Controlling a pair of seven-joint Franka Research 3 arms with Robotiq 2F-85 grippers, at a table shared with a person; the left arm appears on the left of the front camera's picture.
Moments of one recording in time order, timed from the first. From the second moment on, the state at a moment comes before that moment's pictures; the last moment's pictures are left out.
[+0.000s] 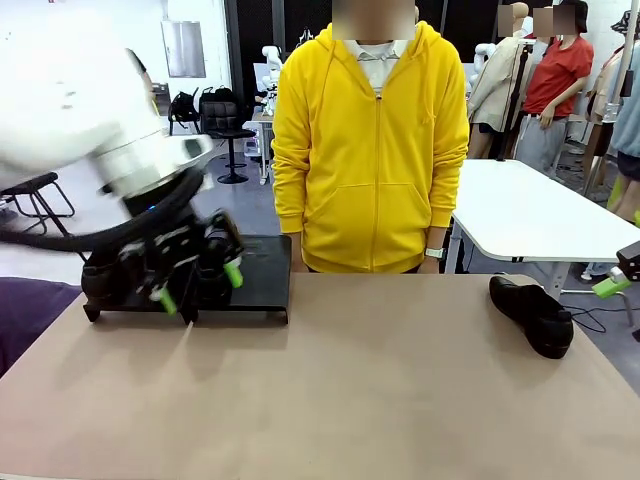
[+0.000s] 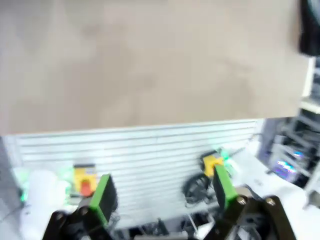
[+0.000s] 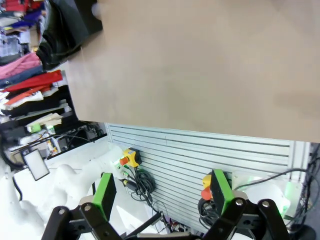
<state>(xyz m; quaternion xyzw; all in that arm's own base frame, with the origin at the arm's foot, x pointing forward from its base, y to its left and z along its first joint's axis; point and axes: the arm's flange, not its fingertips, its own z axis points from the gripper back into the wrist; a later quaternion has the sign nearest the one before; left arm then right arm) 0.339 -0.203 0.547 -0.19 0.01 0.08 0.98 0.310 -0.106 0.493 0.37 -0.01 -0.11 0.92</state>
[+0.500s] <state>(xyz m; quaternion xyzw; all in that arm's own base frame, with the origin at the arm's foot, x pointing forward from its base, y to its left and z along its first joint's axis) 0.308 -0.099 0.492 -0.30 -0.11 0.05 0.95 0.310 -0.106 0.493 0.37 -0.01 -0.11 0.92</state>
